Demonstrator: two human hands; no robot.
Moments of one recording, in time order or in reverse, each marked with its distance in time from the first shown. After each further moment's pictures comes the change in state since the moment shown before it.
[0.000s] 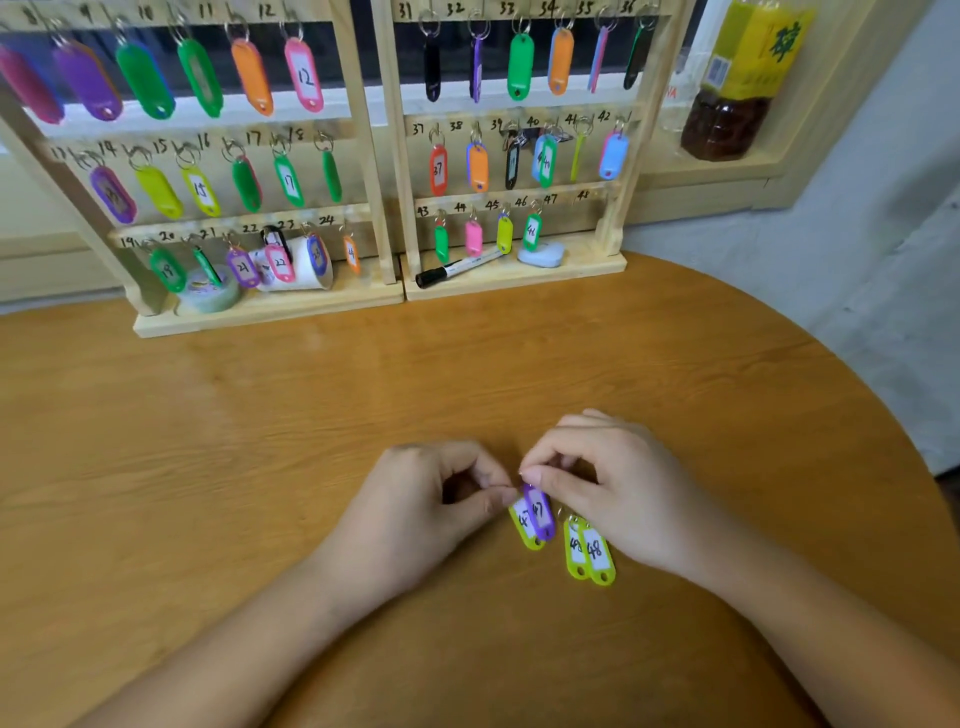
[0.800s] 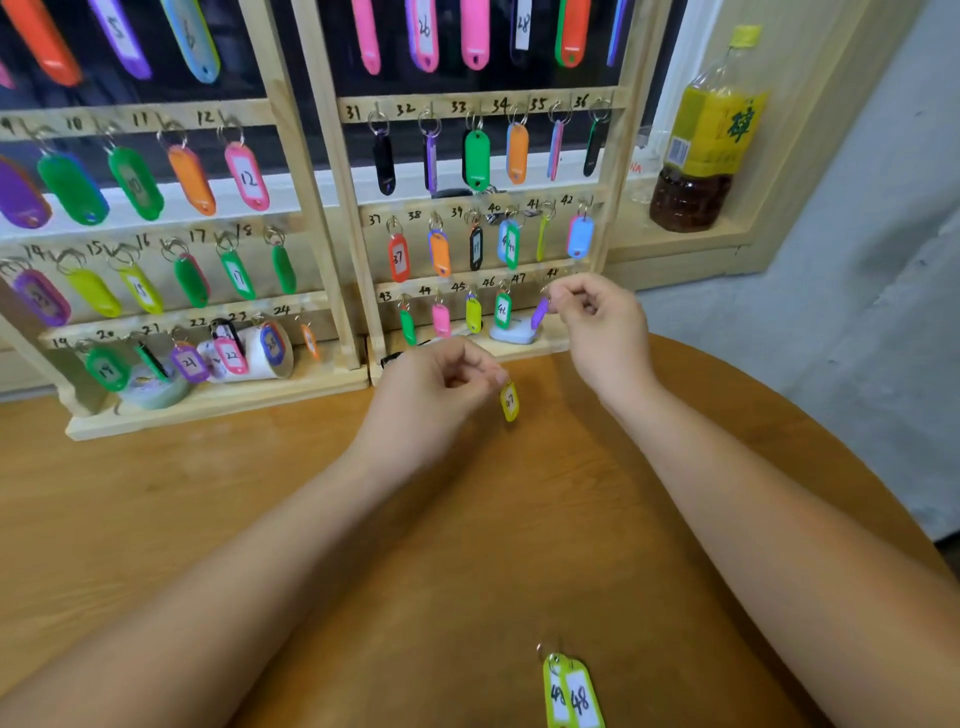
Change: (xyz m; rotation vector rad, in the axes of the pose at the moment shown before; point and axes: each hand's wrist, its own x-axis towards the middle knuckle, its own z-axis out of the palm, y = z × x) left_hand 0.173 0.002 -0.020 -0.206 0.230 -0.064; right_hand 0.195 0.103 -0.064 0.364 0.711 0.210
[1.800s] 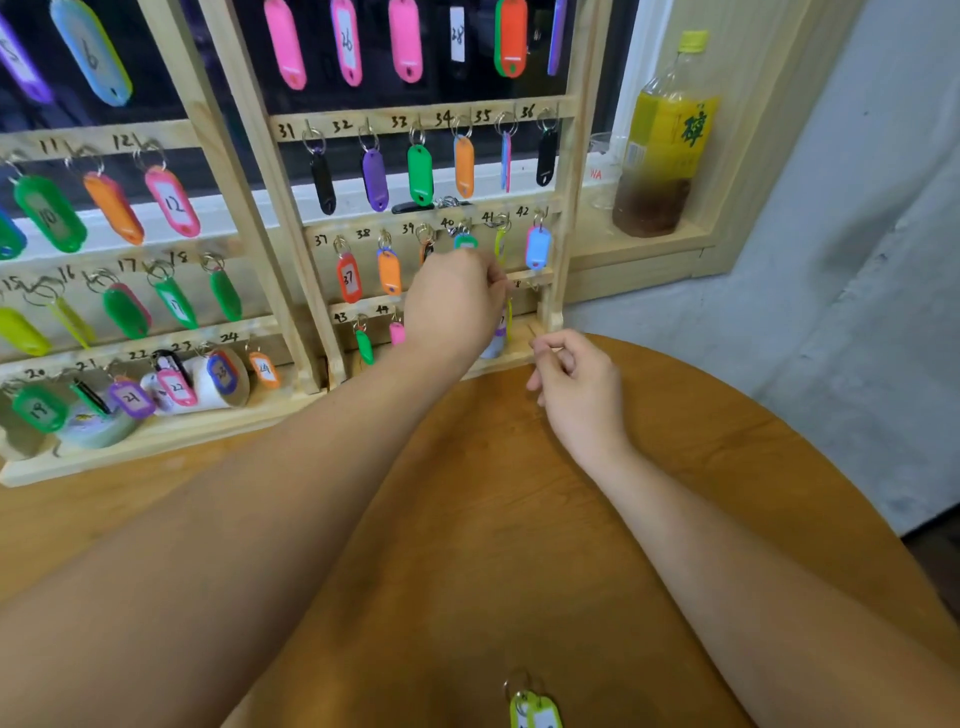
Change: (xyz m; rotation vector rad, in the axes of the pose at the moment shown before) left_hand 0.133 0.034 0.052 0.530 0.214 0.176; right_hand -0.038 0.031 -0.009 -0.043 0.044 0.075
